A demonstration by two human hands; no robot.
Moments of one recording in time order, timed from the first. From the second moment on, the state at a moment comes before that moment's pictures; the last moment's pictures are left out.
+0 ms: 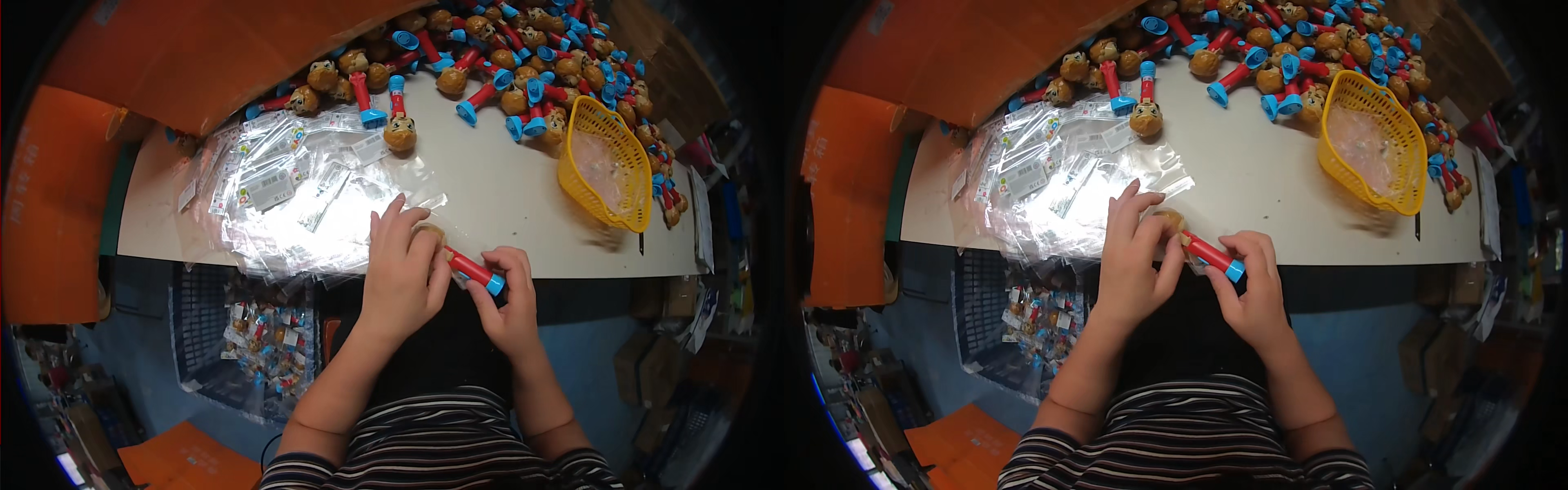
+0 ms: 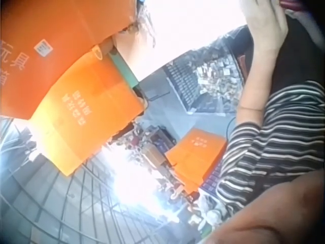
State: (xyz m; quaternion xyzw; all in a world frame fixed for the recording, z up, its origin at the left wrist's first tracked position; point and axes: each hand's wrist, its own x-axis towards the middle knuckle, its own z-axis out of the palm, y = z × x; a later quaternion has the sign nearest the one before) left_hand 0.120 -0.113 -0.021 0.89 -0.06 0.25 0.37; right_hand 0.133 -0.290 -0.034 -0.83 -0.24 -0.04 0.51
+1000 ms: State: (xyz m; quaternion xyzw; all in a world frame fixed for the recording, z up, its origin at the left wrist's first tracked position) left_hand 0.110 -0.133 -0.023 0.90 -0.14 0.19 0.37; right_hand 0.147 -0.307 -0.037 -0.85 -0.27 -0.14 0.43
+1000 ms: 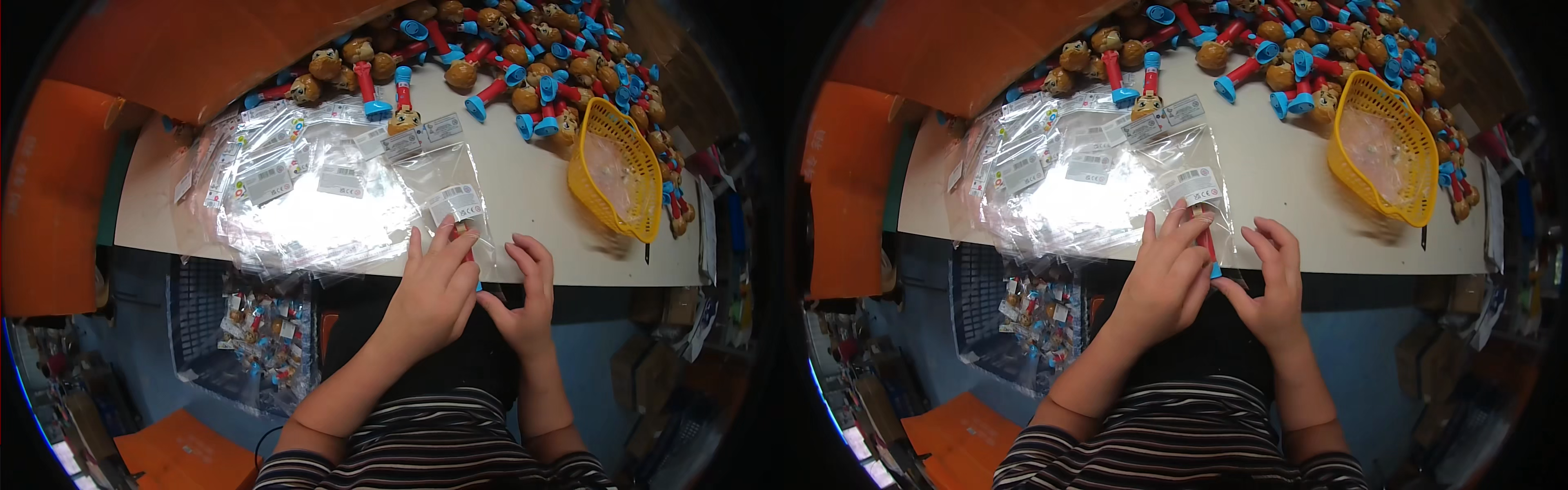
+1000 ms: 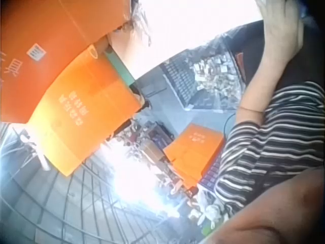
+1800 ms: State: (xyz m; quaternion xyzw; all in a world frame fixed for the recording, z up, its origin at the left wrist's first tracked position) left_hand 0.099 -0.133 -0.015 0.90 -0.12 0.20 0.38; right_hand 0.141 -0.300 -0.018 -0.79 -0.03 0.07 0.61
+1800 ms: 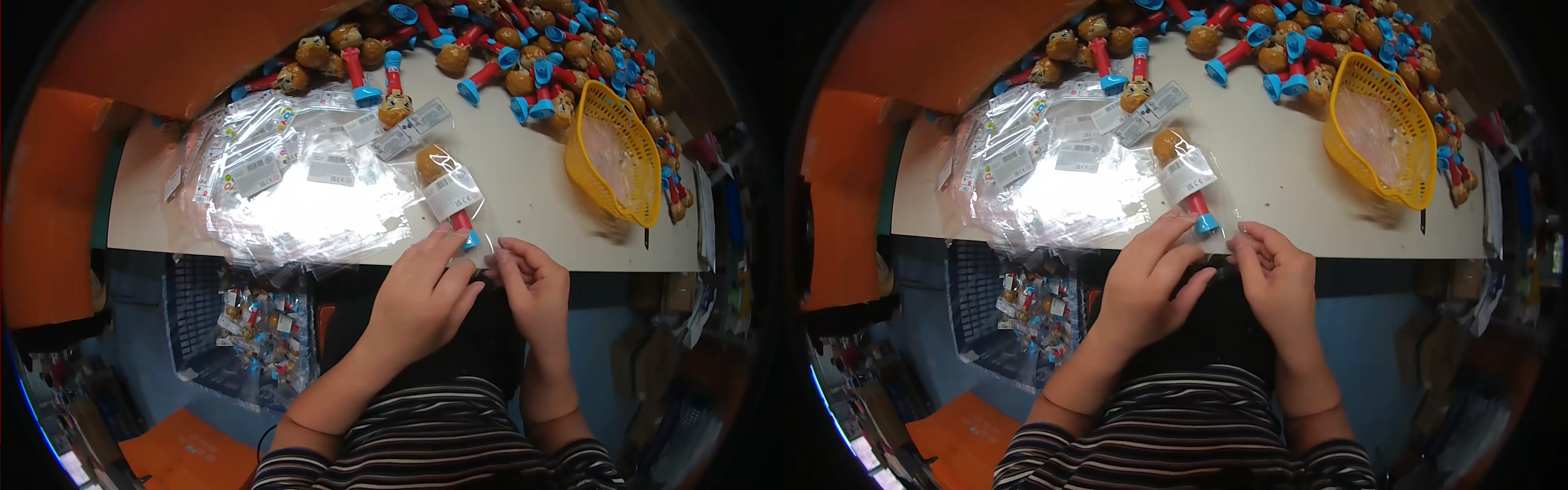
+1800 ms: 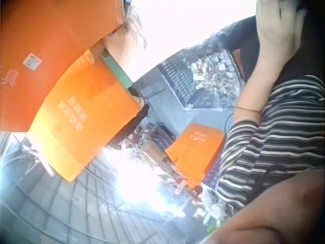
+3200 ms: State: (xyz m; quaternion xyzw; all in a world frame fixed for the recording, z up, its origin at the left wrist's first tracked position) left_hand 0.073 -0.097 -0.024 0.78 -0.10 0.08 0.62; right_hand 0.136 -0.303 -0.038 -0.63 0.11 0.25 0.72
